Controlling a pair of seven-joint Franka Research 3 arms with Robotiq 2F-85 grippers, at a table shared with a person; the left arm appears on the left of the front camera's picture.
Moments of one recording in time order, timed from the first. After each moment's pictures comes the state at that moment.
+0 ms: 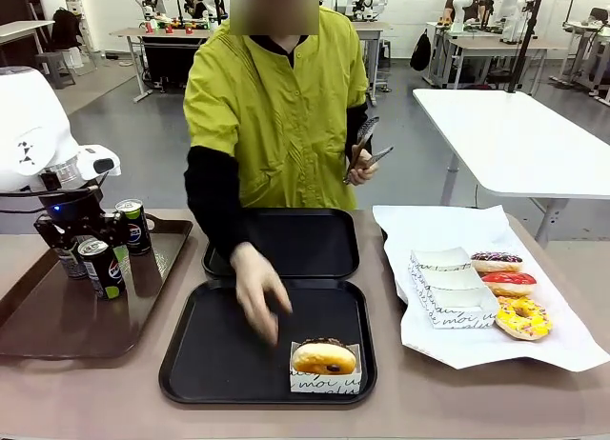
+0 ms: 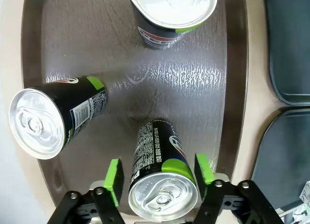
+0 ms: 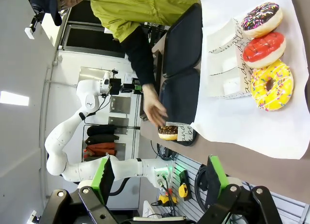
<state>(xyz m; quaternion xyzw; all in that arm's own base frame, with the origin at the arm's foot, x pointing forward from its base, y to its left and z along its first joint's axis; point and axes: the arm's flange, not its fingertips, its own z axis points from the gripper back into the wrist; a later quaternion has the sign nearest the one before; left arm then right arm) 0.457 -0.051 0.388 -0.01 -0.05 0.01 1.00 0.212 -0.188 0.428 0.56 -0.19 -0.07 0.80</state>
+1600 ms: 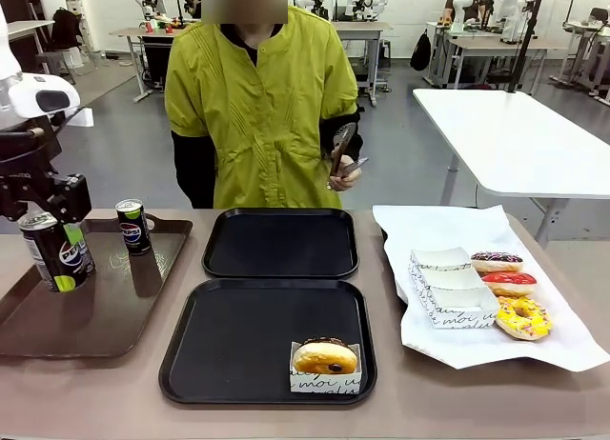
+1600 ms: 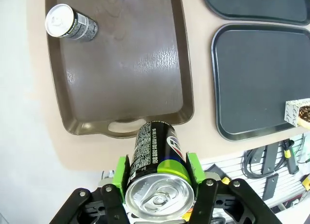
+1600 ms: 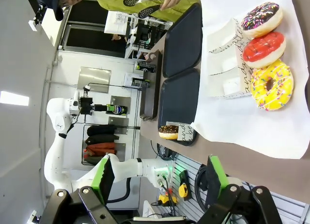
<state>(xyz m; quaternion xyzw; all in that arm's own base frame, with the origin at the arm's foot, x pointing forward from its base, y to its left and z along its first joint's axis) 0.335 -0.091 0.528 0.00 -0.04 -0.05 1.00 0.212 -0.188 0.428 0.56 -0.18 -0.07 0.80</state>
